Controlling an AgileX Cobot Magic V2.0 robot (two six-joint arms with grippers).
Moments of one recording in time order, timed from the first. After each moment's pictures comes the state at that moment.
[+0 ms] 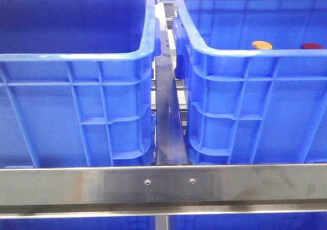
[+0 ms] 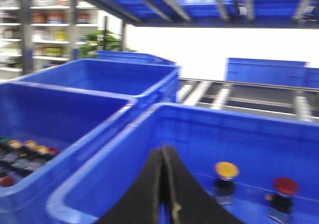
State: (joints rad) left arm 0.01 -0.01 0.00 0.04 0.13 -0.03; right arm 0.25 0.17 -0.23 1.81 0.08 -1.80
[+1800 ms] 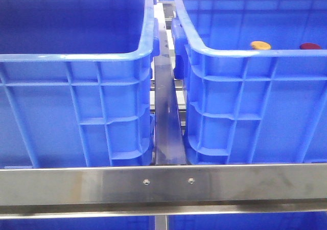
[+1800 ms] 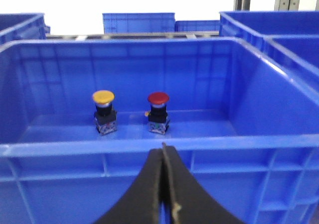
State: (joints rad) left arm 0.01 -0.01 0.00 0.04 0.13 -0.03; right arm -0.04 -0.01 0.03 -0.05 -0.04 0.09
